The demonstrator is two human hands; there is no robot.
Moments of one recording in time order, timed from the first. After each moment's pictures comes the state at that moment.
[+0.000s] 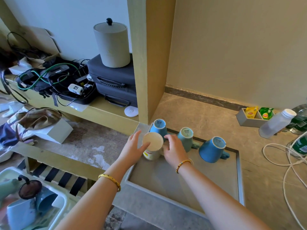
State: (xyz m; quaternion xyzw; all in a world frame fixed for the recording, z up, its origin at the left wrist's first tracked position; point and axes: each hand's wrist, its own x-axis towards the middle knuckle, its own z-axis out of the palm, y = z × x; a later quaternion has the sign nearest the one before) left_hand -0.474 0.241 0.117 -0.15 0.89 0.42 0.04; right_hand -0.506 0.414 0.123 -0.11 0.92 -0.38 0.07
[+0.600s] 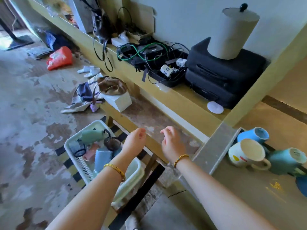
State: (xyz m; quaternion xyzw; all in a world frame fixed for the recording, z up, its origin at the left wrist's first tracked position) left_hand -0.308 -0.011 0.108 -0.37 0.84 0.40 -0.02; right_hand -0.390 0.128 0.112 -0.39 0.87 -0.28 0.08
